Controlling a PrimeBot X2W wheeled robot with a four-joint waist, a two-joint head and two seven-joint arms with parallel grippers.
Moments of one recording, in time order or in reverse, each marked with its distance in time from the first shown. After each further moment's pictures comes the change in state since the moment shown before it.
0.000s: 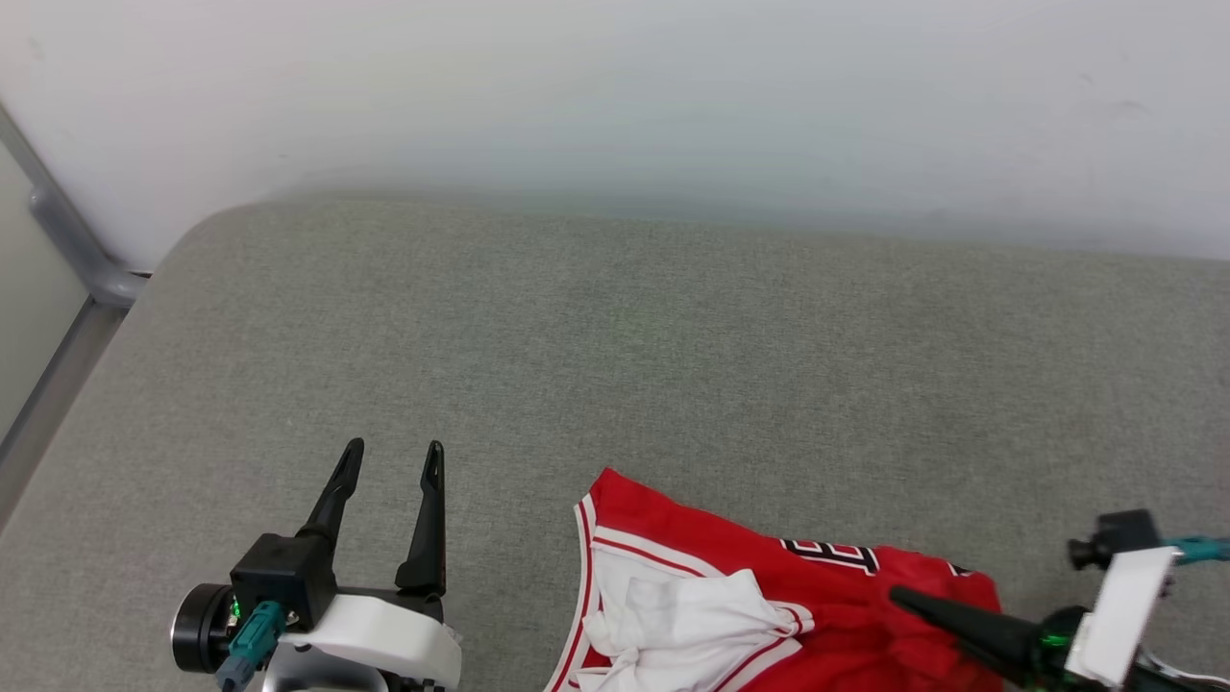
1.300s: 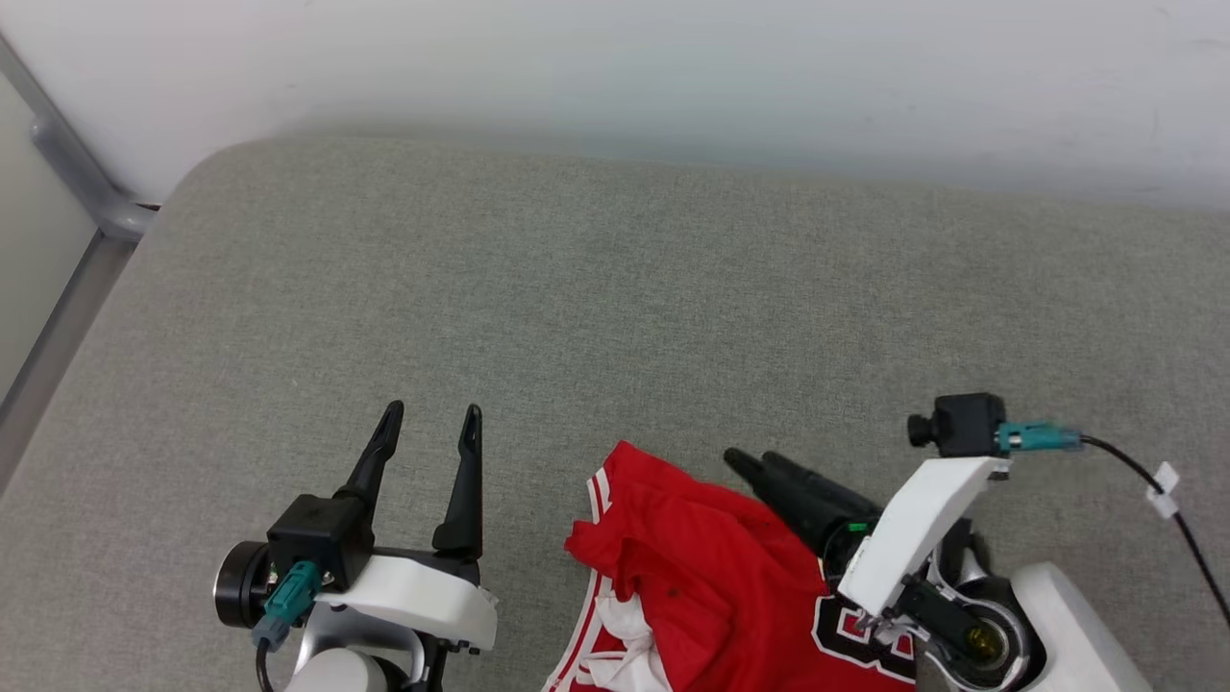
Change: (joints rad) left arm -0.078 -0.085 0.010 0.072 0.029 -0.066 -0.008; right arm -0.189 -0.081 0.641 0.022 -0.188 0.000 -0.755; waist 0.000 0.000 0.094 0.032
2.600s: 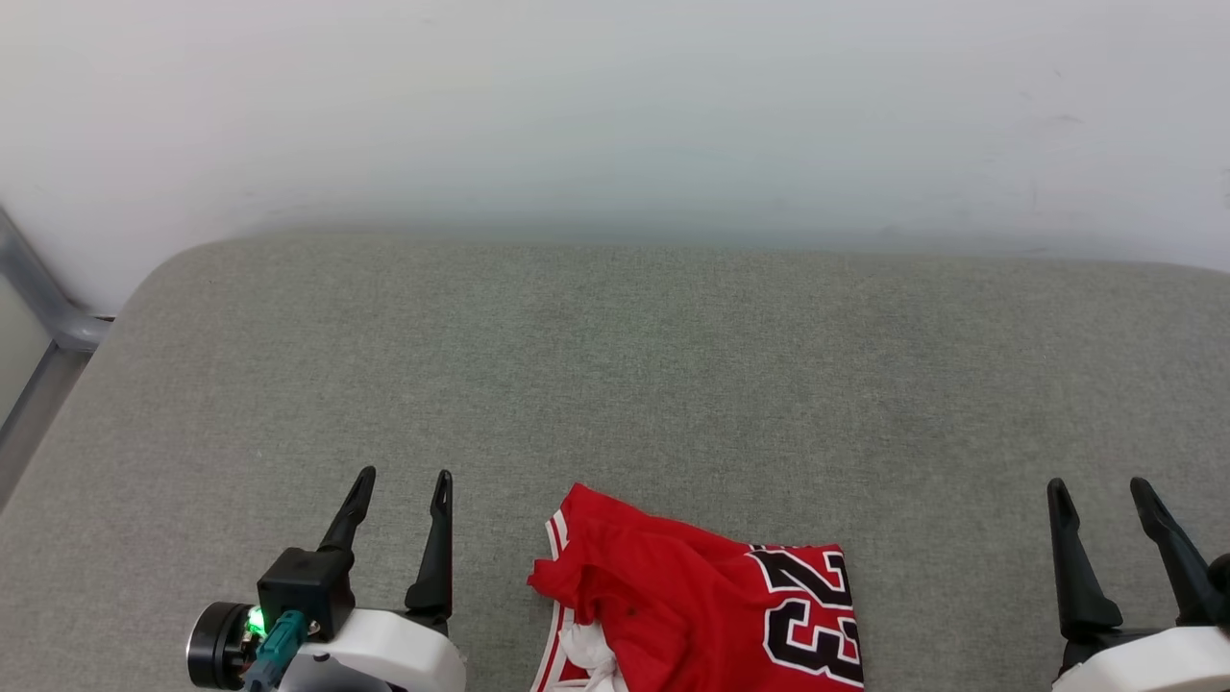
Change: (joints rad) left arm 0.086 0.039 0.013 0.036 0.025 0.017 0.002; right arm 0.425 0.077 -0.486 -0.421 -0.907 0.000 -0.377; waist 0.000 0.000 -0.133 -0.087
